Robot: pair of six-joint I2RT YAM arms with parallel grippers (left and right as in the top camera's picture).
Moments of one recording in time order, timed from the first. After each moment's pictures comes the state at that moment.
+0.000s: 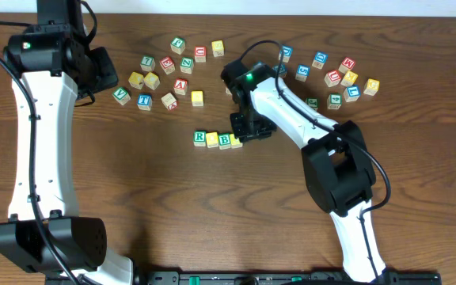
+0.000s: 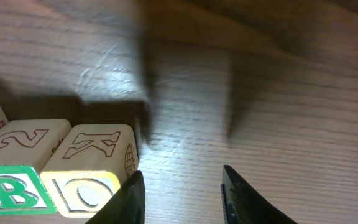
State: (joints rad) left arm 0.08 1.73 1.87 -1.29 -0.06 -0.30; right arm 0.57 2.30 1.86 -1.18 -0.03 0.38
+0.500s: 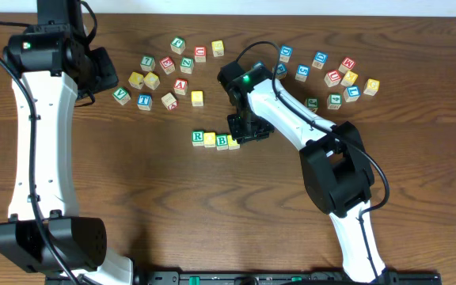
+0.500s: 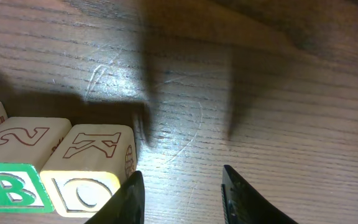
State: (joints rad) left arm 0.08 1.73 1.87 -1.29 -0.06 -0.30; right arm 0.58 2.30 1.86 -1.18 -0.03 0.38
